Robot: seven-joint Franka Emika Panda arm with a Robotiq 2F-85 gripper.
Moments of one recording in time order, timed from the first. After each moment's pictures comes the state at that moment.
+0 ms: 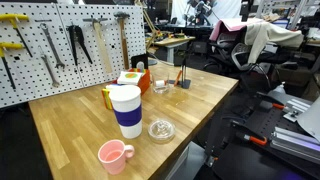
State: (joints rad) arm 0.02 -0.52 -0.39 -2.52 0.02 1.88 -0.57
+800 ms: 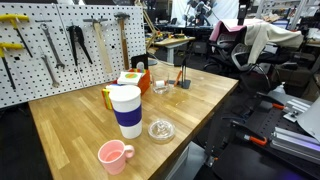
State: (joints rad) arm 0.04 -0.52 -0.32 -2.56 0.05 1.89 -0.60
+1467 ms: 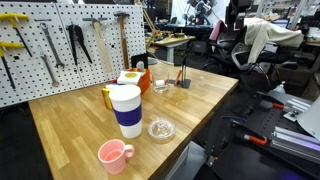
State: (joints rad) arm 0.16 -0.52 -0.16 -2.64 0.12 1.89 -0.69
